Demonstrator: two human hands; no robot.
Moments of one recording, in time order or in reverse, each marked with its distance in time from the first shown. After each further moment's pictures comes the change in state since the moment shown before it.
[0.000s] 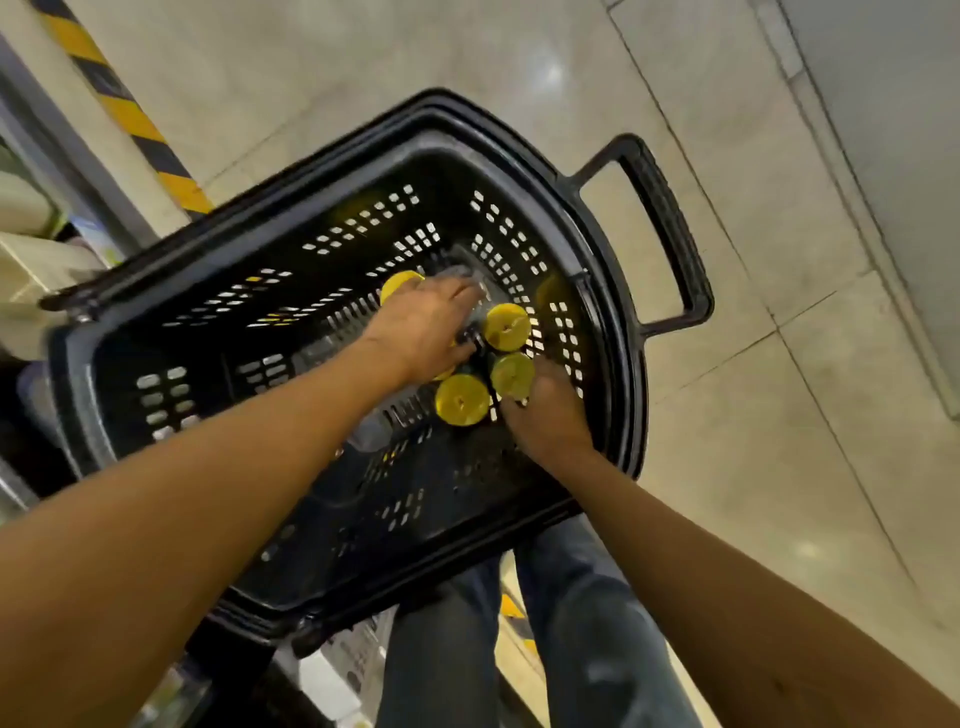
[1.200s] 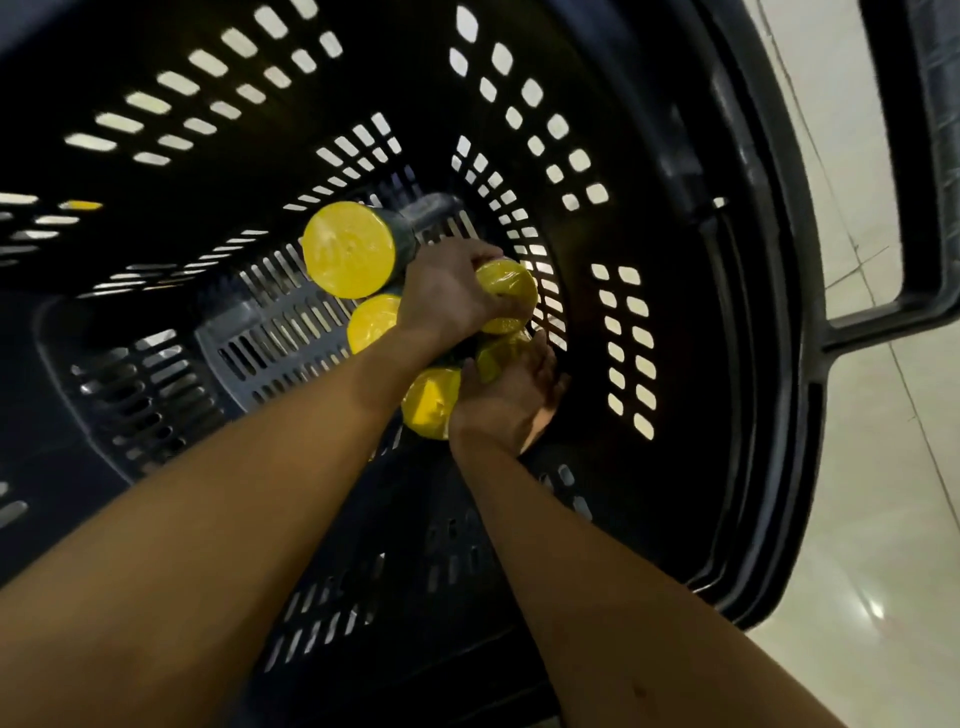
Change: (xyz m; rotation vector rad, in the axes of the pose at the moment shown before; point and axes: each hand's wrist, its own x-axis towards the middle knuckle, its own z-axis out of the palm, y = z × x) left_hand 0.123 -0.002 0.137 -0.814 0.115 -0.370; right_hand 0.095 0.011 0.102 0.032 0.135 0.493
